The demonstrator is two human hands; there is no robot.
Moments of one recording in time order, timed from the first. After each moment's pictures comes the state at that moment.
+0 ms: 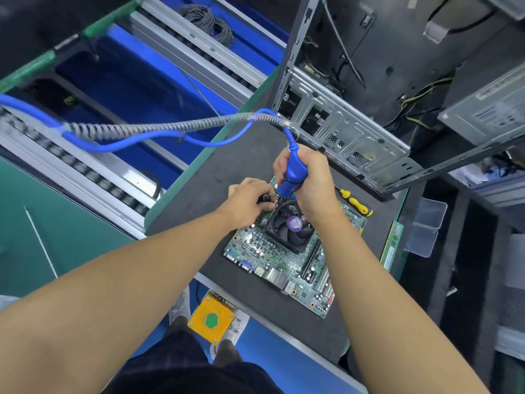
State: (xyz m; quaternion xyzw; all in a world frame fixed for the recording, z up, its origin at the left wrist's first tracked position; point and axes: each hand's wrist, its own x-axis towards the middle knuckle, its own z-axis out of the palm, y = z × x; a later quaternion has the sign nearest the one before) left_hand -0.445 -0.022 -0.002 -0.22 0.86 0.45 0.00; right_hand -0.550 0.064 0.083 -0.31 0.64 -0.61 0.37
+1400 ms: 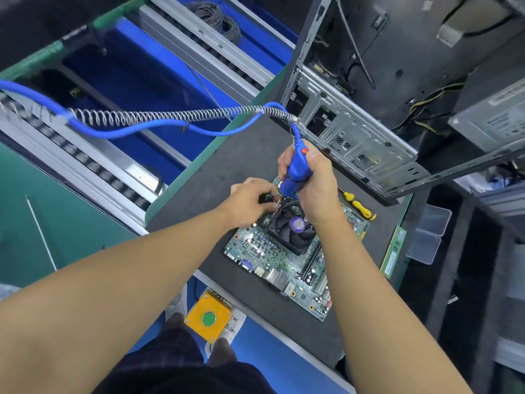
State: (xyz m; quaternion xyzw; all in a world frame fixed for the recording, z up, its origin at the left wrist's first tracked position) left_hand -0.440 -0.021 0.002 -0.23 0.84 0.49 -0.02; right_hand -0.550 0.065 0.078 -0.33 0.60 -0.63 0.36
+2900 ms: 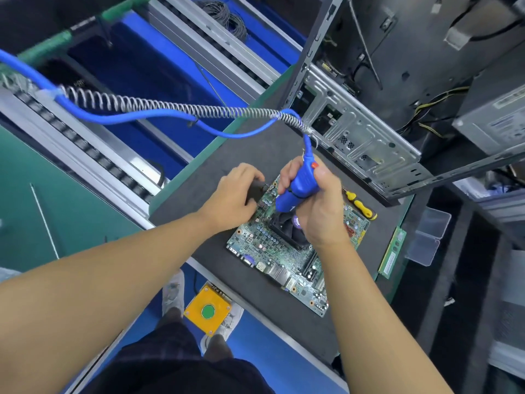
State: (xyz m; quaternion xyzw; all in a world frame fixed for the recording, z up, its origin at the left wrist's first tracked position) left_hand -0.403 -0.029 0.005 -0.22 0.86 0.45 -0.13; right_hand -0.510 0.086 0.094 -0.29 0.55 -0.69 0.37
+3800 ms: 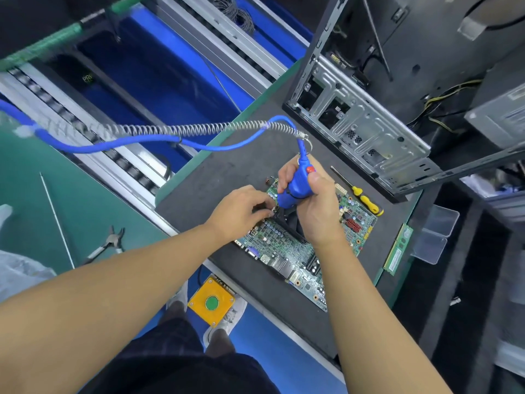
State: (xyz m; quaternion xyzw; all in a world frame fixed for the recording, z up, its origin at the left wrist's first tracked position) left_hand -0.388 0.000 -0.005 -0.19 0.88 0.42 -0.12; right_hand -0.498 0.093 0.088 -0.34 0.58 -0.64 0.36
